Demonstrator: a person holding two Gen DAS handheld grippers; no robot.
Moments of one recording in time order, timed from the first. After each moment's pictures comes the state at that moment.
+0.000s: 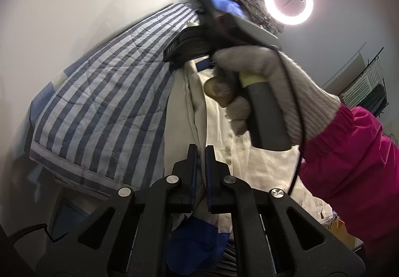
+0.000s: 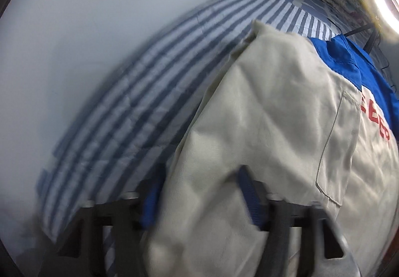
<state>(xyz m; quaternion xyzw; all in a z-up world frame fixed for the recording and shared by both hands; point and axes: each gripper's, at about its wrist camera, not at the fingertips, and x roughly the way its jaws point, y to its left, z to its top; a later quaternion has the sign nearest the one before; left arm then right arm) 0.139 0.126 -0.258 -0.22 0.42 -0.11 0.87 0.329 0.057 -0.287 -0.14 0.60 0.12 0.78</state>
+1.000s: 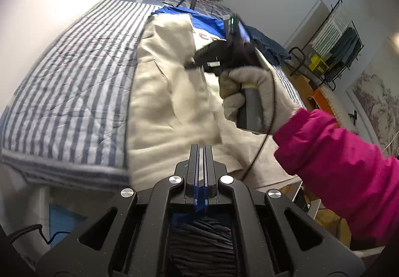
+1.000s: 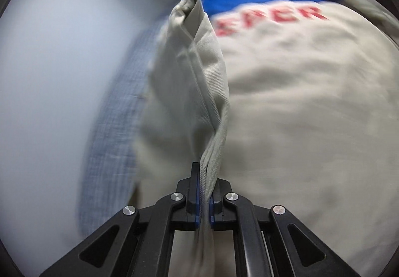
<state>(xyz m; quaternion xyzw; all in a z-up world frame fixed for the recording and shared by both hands) 0.100 -0.009 -0.217 -0.13 0.44 -0.22 0.86 0.295 -0.227 -0.286 0.19 0.55 0.08 0.81</state>
